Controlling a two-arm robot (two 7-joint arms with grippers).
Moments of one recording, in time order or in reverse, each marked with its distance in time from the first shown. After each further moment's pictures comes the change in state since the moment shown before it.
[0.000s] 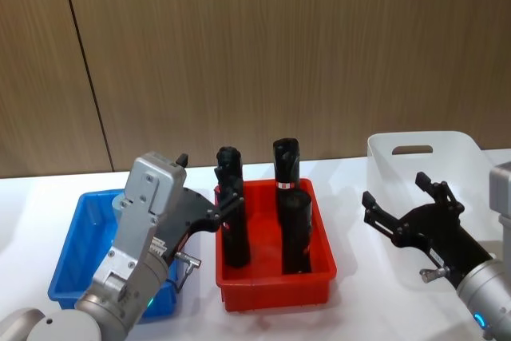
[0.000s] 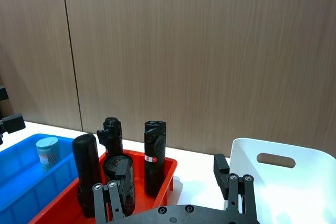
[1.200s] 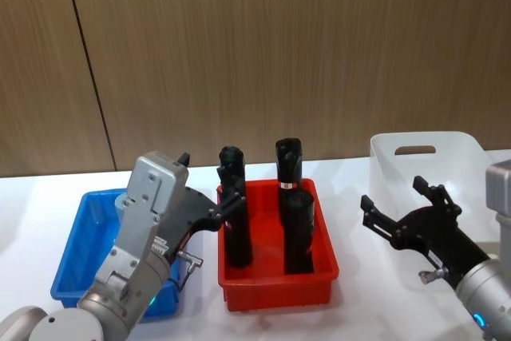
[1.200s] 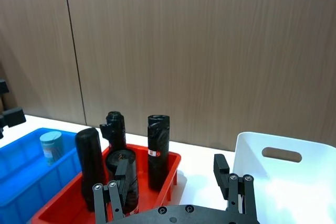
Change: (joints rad) left arm 0.000 0.000 -0.001 0.001 0.000 0.001 0.003; right arm 0.015 -0.008 0.001 0.015 0.006 0.035 0.024
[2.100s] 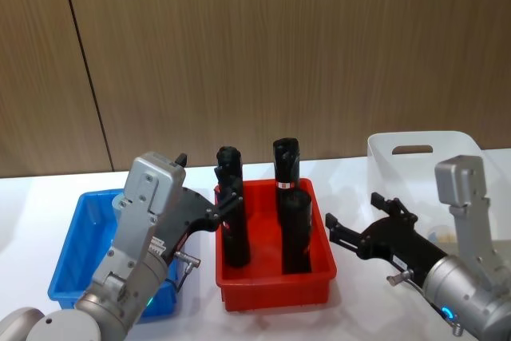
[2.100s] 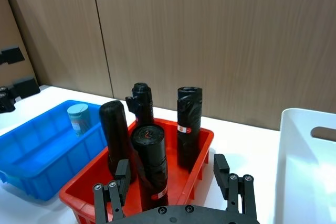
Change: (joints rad) left arm 0.000 0.000 0.000 0.000 0.000 0.000 0.000; right arm 0.102 -0.051 -0.022 0.132 0.000 0.102 0.145
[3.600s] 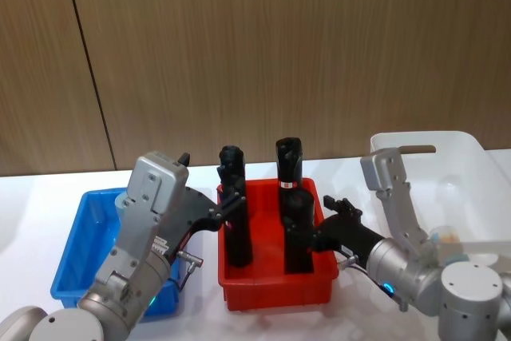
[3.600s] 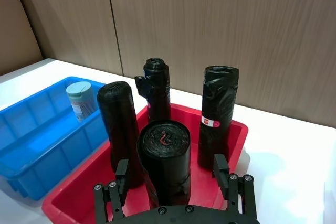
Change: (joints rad) left arm 0.000 0.000 0.000 0.000 0.000 0.000 0.000; right arm 0.244 -0.144 -0.064 0.372 -0.111 -0.009 0.087
